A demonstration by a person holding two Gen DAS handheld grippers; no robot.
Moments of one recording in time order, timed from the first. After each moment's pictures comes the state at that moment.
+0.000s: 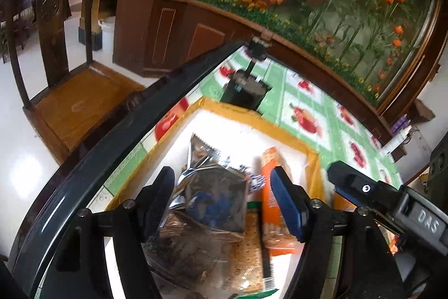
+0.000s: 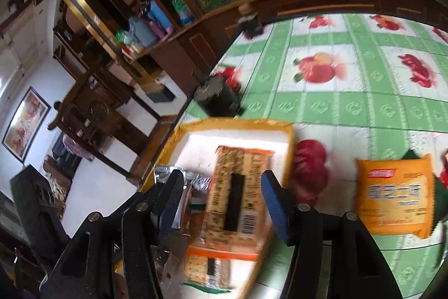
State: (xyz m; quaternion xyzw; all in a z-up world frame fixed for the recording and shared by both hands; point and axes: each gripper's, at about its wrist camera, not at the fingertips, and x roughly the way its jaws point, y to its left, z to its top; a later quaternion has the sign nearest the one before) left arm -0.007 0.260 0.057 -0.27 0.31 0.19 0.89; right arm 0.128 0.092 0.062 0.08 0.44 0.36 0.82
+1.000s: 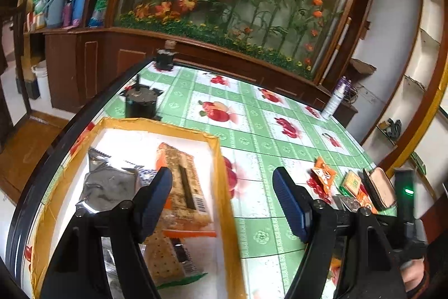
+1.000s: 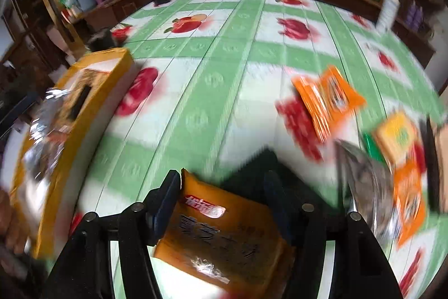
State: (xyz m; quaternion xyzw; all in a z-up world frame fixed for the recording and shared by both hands) left arm -0.003 0.175 0.085 -0.17 0.28 0.02 0.95; right arm 0.084 -0.061 0.026 -0.05 0.48 0.25 0.84
